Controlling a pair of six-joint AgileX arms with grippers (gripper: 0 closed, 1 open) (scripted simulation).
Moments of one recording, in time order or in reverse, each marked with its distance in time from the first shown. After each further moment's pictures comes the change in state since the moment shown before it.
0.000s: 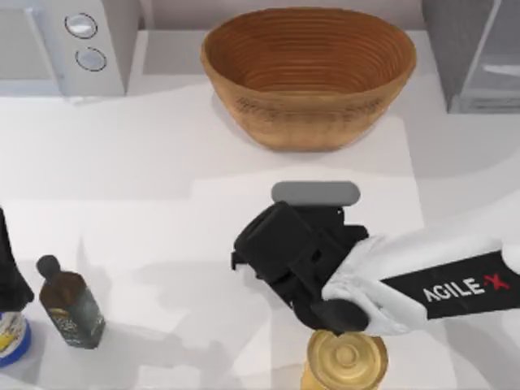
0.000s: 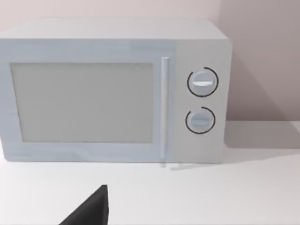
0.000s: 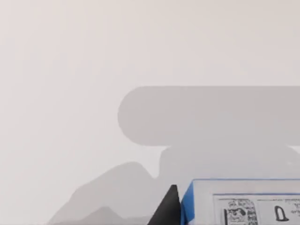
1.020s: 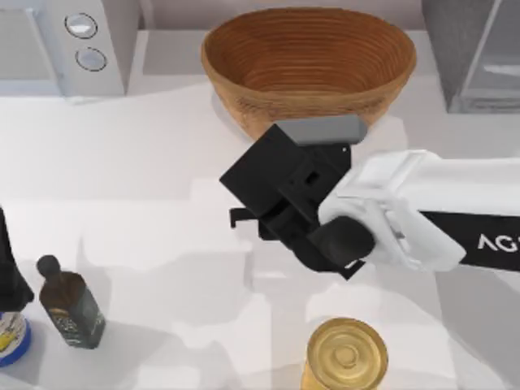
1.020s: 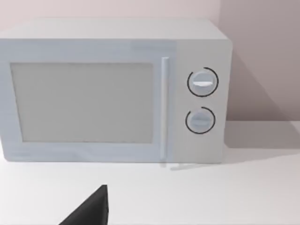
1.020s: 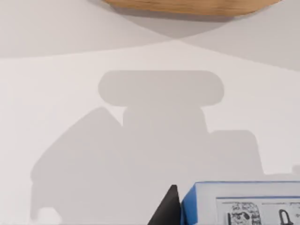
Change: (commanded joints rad) left arm 0.000 0.000 0.000 0.000 0.000 0.000; right arm 0.005 -0.190 0.227 -0.520 -0.003 -0.016
